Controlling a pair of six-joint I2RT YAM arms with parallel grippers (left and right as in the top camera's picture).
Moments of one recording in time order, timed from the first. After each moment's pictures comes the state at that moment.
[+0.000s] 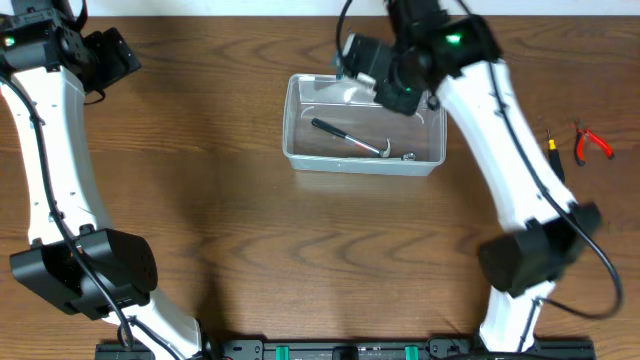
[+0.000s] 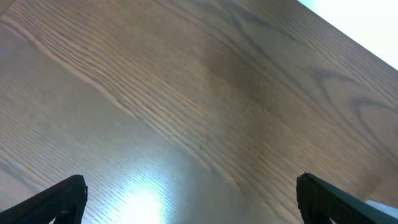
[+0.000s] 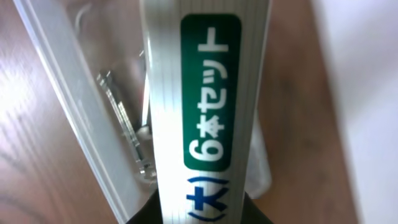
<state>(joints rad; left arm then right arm) 0.28 1.89 2.04 -1.18 -0.09 -0.31 0.40 2.03 2.13 -1.28 -0.02 -0.81</state>
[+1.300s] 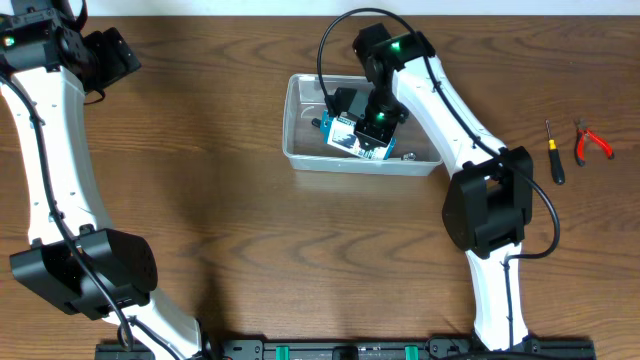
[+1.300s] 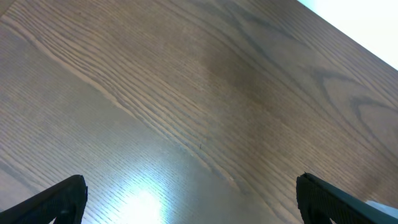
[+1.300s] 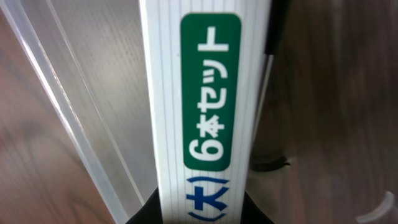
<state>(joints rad) 0.28 1.89 2.04 -1.18 -0.09 -0.31 0.41 2.30 2.11 -1.40 -0.19 -0.74</state>
